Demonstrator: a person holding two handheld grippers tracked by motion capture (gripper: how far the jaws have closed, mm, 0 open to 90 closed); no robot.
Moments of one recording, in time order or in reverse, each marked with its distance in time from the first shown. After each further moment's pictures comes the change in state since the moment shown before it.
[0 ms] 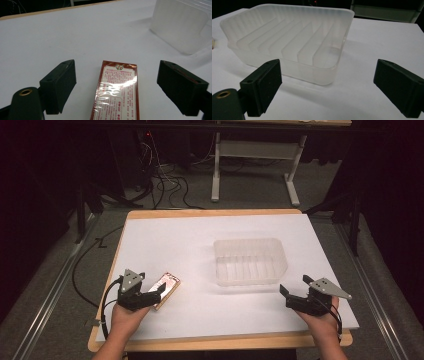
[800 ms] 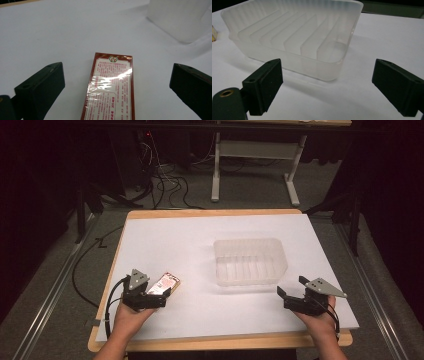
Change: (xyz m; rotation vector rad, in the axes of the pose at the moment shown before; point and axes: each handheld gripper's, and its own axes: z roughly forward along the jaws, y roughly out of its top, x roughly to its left) left arm -0.006 -0.001 0.013 0.096 -0.019 0.040; right arm 0.000 -0.005 0.008 0.029 0.035 -0.022
